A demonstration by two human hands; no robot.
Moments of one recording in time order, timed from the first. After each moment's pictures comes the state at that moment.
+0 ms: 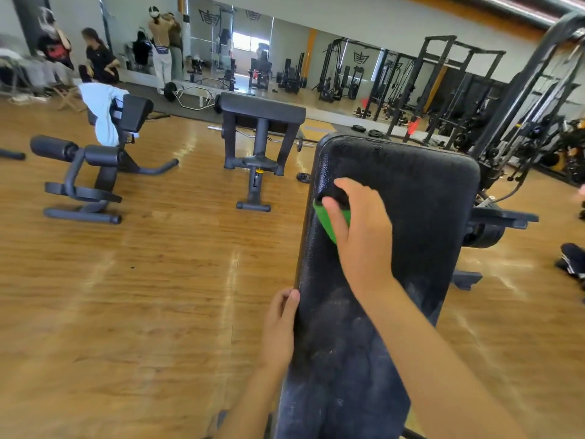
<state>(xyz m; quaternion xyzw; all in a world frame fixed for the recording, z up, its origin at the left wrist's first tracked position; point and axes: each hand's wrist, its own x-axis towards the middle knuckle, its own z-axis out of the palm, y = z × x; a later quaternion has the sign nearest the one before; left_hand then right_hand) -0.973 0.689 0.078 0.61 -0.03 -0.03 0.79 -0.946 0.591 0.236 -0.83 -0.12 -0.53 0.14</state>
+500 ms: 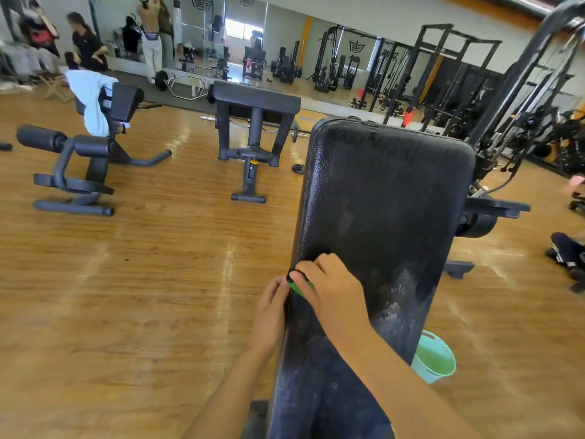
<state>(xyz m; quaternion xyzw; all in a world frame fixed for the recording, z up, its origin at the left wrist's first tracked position) -0.967 0.699 0.075 0.59 -0.08 -0.06 0.80 -0.983 0.590 0.140 -0.86 -0.17 -0.48 0.01</state>
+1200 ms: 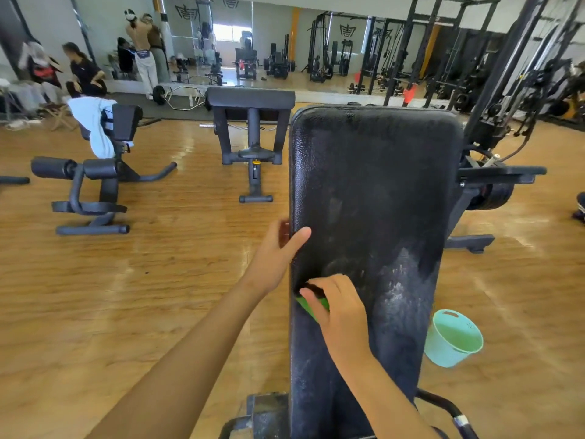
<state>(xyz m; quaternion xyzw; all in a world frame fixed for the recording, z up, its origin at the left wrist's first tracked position) -0.917 0.707 0.147 0.70 -0.19 -0.03 0.69 -1.010 0.587 0.085 -0.87 -0.06 -0.42 0.25</state>
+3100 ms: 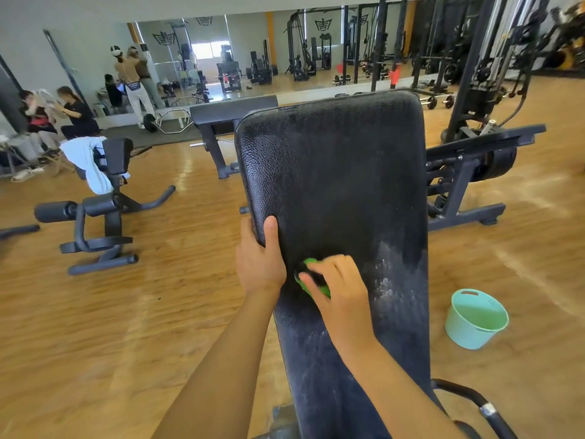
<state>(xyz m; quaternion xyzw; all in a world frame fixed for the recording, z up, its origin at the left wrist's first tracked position) -0.924 0.658 0.160 0.76 -0.06 0.26 0.60 -0.993 0.559 0.100 -0.82 -0.05 -0.49 0.30</state>
